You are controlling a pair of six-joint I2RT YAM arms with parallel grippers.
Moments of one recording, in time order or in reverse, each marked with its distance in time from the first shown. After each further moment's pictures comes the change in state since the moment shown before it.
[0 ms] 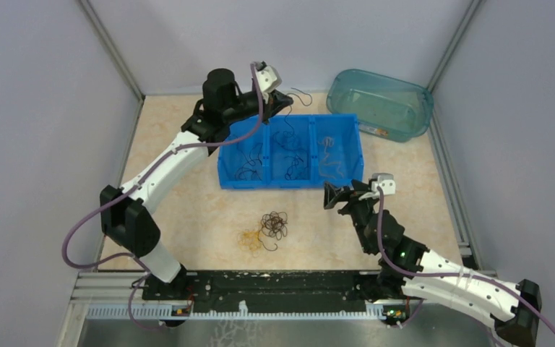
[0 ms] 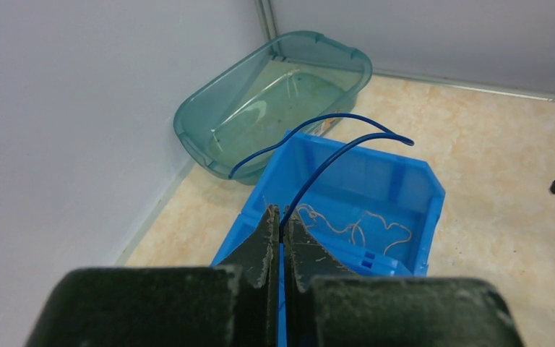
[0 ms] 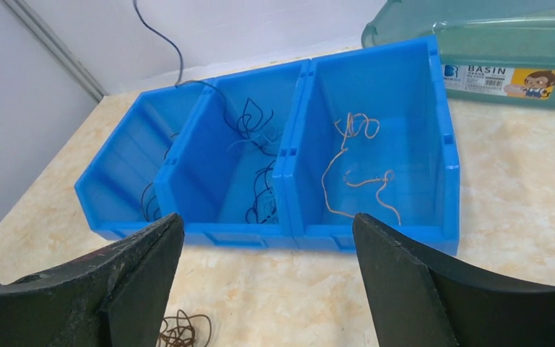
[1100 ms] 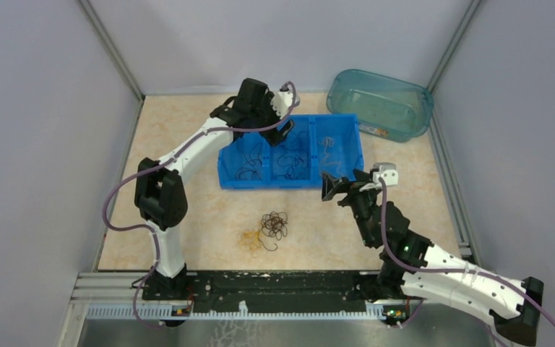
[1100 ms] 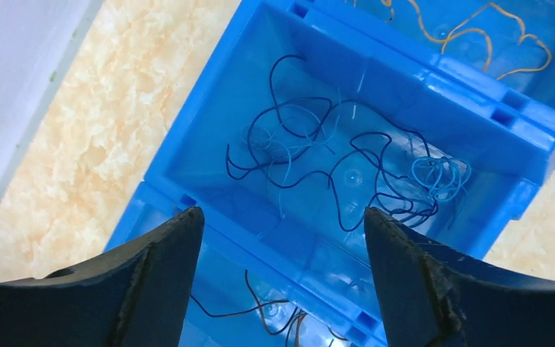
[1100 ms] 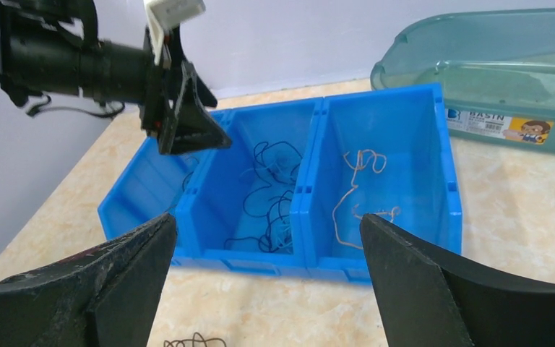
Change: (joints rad) left arm -0.006 0.323 0.174 -0.471 -0.335 0.200; right arm 0.000 0.047 0.140 -0.018 -0.006 -0.084
